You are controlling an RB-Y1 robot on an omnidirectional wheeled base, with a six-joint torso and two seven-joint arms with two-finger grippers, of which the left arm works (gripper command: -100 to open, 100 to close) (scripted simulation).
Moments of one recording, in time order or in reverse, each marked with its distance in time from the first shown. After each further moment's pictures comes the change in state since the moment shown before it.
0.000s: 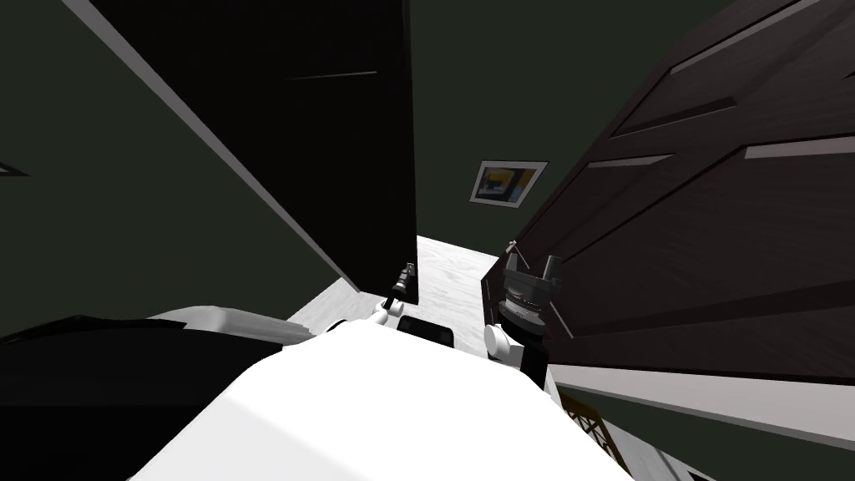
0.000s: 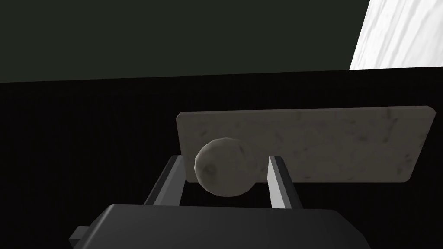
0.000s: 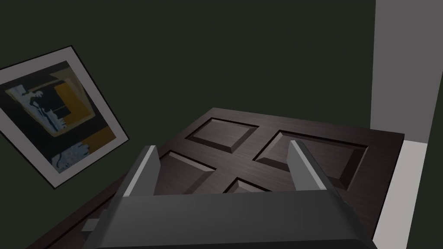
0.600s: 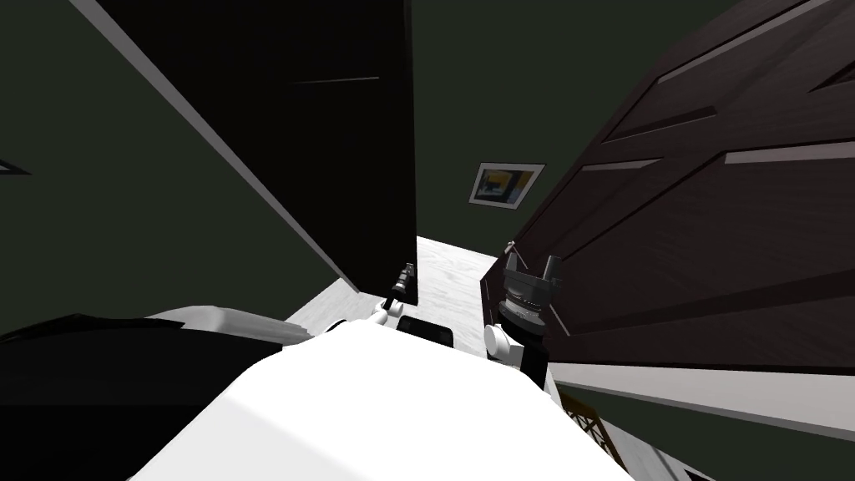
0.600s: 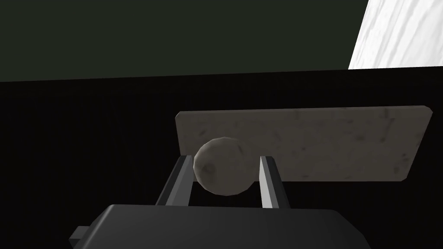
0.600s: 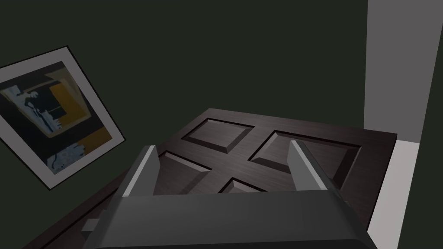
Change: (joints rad) arm 0.001 0.002 0.002 0.010 0.002 0.002 0.000
